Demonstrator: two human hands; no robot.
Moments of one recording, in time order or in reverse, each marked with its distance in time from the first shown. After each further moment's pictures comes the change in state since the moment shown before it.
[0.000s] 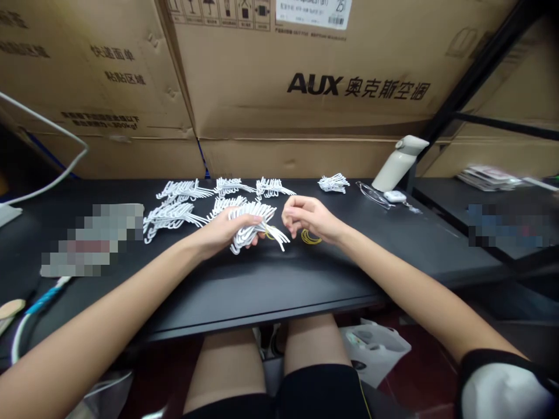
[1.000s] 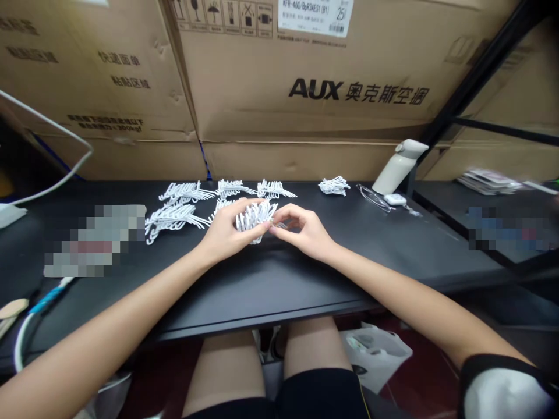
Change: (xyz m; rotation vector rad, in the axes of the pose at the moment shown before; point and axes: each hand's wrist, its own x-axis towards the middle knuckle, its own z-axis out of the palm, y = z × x) left_hand -0.001 -0.014 0.001 0.653 0.341 0.562; right_hand -0.007 0.018 0.023 -0.490 0.201 -0.279
